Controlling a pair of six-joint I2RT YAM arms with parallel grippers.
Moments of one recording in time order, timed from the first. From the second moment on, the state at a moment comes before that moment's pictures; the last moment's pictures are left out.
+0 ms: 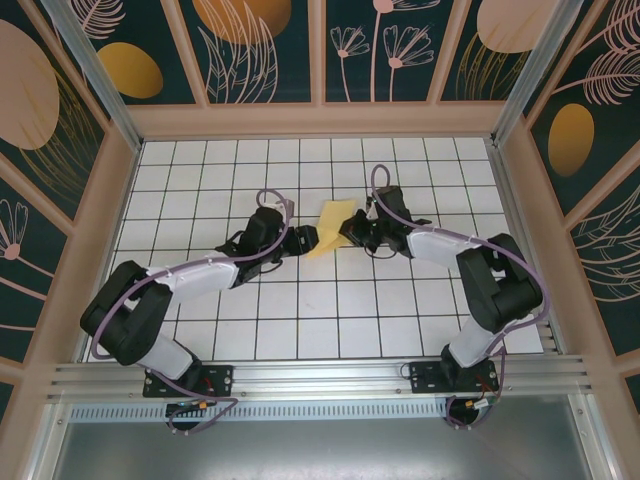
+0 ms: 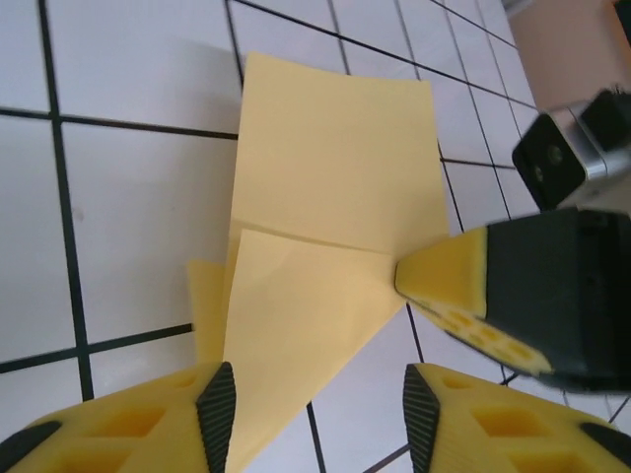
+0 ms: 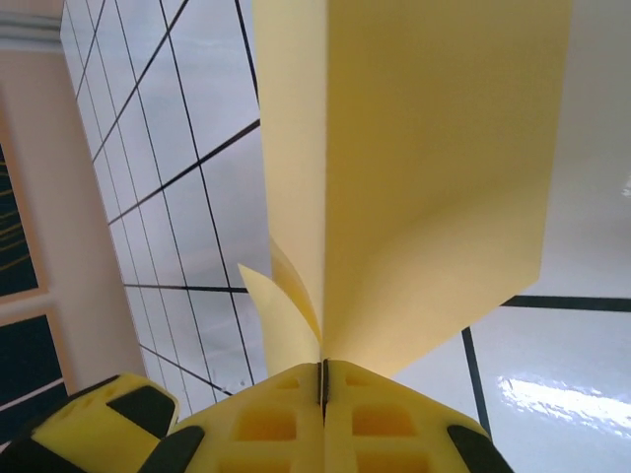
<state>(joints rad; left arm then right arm) -0.65 1.52 0.73 0.23 0.16 -0.74 0.48 1.66 0.88 0.02 -0.46 1.03</state>
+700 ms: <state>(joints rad) -0.71 1.68 0.65 0.52 0.17 -0.21 0.50 1.69 0.96 -0.10 -0.41 1.18</state>
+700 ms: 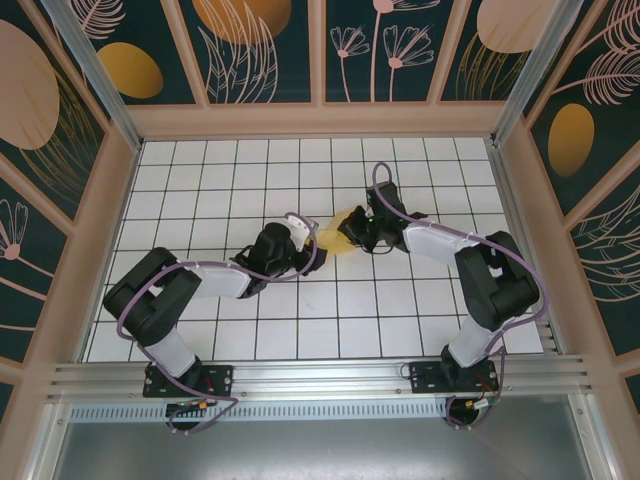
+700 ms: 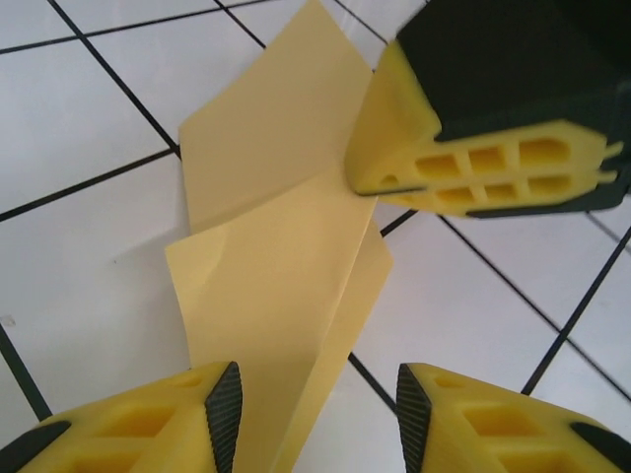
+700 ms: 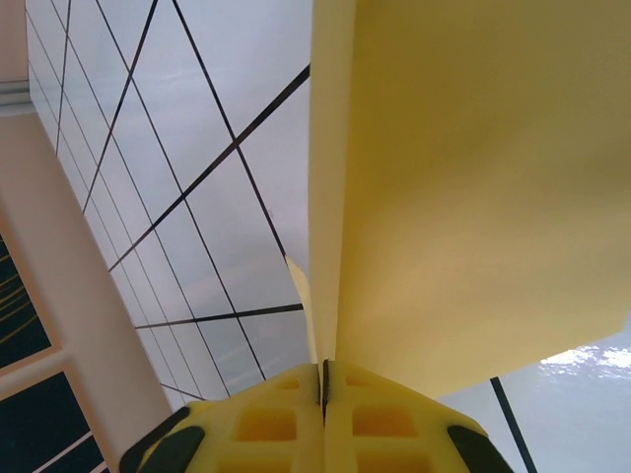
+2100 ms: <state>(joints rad) -0.72 1.79 0.58 0.70 0.22 -0.29 0.42 1.59 0.83 -0.04 -0.53 0.92</state>
